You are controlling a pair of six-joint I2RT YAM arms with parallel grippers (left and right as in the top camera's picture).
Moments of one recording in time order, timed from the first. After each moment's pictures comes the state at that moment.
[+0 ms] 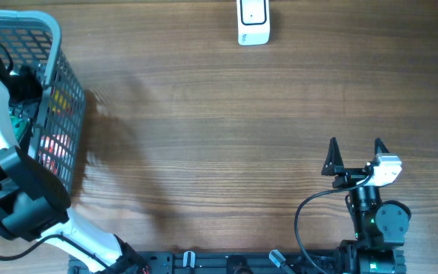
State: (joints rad) left arm 0.52 1.93 1.68 -1.05 0.27 -0.65; right arm -0.06 0.02 0.01 0.00 -0.08 0.10
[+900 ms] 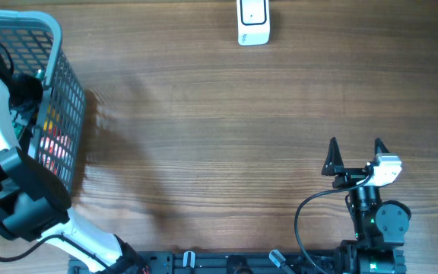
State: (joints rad) left arm 0.52 1.93 1.70 -1.14 0.05 -0.65; right arm -0.06 0.02 0.01 0.00 -0.08 0.10
